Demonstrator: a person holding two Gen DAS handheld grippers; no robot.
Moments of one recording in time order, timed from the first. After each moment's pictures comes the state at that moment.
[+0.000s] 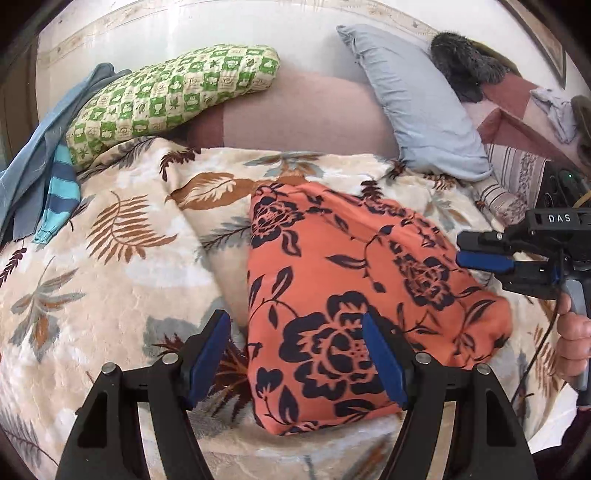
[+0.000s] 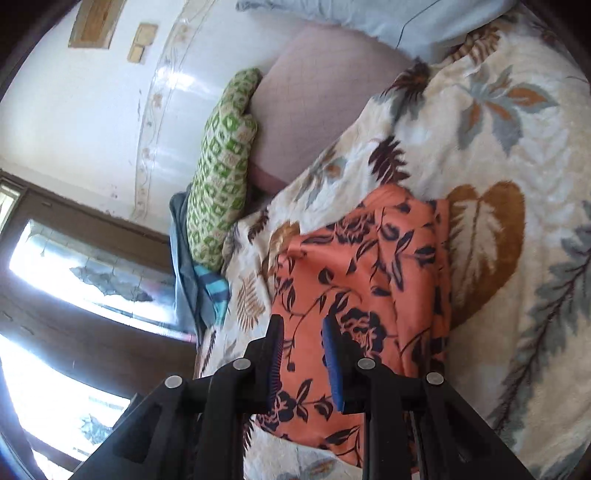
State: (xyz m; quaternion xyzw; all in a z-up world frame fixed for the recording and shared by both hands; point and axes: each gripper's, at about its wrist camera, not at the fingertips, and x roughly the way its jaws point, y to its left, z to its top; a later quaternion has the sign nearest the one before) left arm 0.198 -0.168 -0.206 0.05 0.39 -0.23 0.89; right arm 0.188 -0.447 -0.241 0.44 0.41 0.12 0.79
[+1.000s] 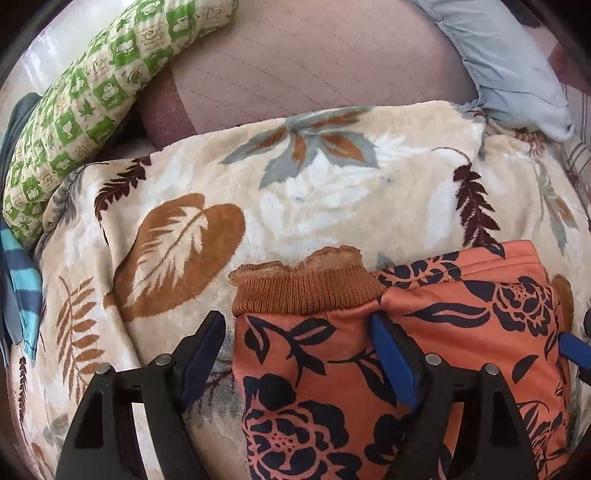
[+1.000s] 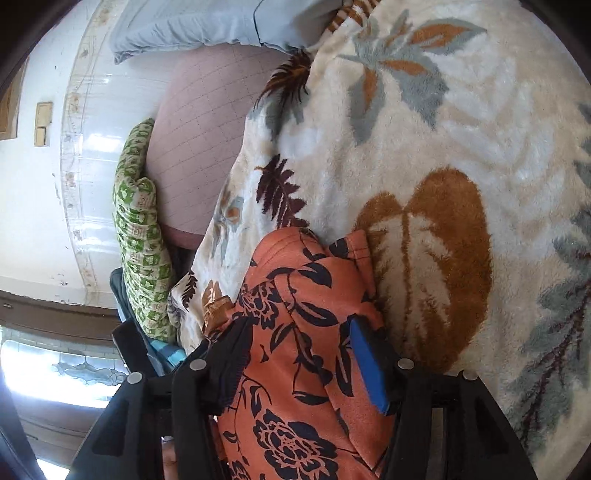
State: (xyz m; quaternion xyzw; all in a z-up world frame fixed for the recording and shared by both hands) left arm 0.387 -0.285 -0.238 0.18 0.48 -0.18 0.84; right arm 0.231 -0.506 -0.295 0.56 0.36 0.00 0.75
